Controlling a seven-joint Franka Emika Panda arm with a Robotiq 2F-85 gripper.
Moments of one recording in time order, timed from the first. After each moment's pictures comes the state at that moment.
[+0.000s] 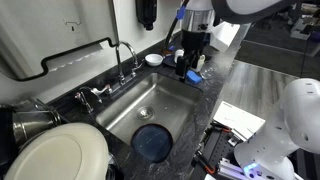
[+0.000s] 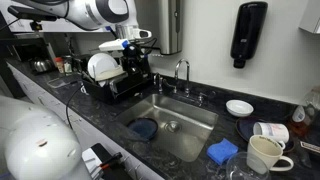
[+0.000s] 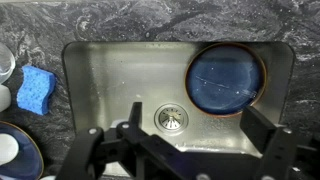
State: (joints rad) arm 0.06 -0.61 0.18 -2.47 -0.02 1.84 0.15
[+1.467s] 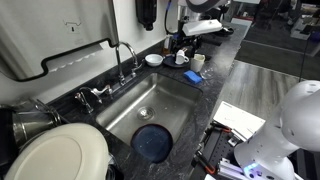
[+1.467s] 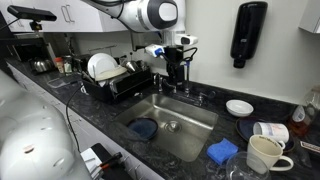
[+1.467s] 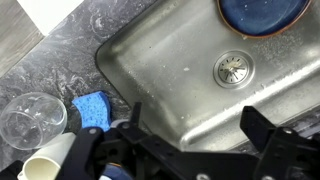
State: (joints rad) arm -0.12 -0.32 0.01 -2.29 -0.07 1.96 0.48
